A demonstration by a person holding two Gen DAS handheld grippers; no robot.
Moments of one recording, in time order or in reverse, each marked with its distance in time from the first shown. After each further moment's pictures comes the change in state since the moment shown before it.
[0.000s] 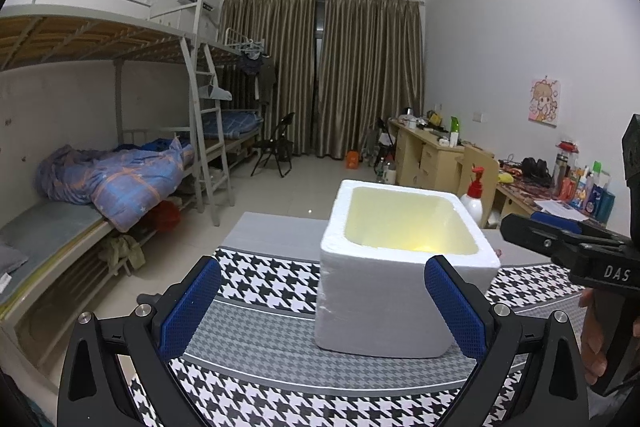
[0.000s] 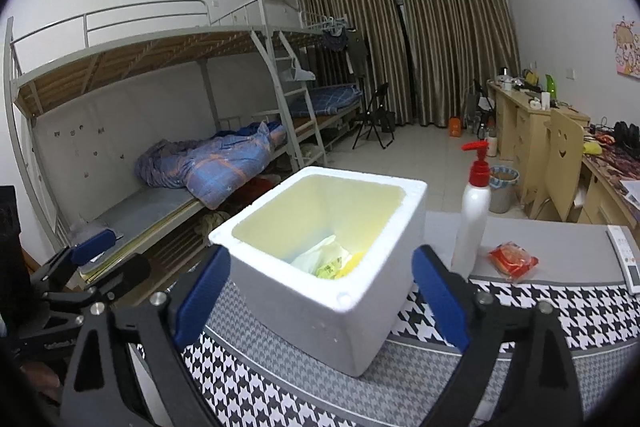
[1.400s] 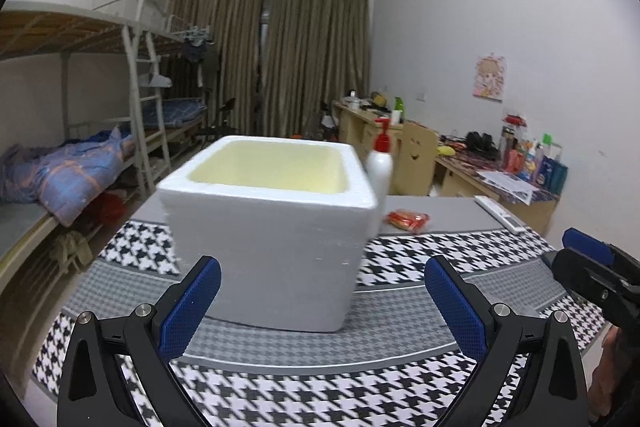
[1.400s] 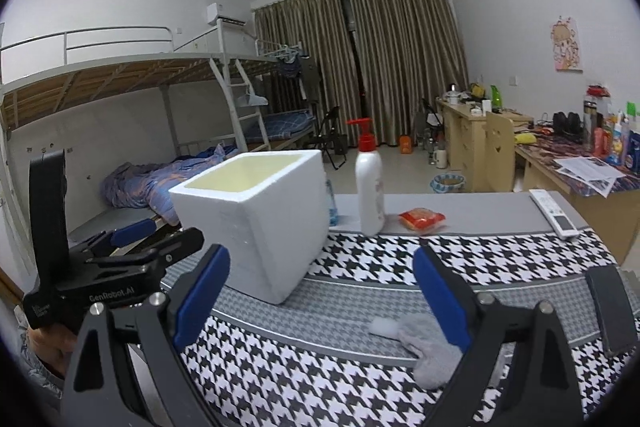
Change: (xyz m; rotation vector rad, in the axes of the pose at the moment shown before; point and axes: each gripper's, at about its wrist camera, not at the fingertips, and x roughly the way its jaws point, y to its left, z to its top) left arm 0.012 -0.090 -0.044 0.053 0.048 -0.205; right arm -0.094 -0.043 -0.088 0.045 -0.118 -0.173
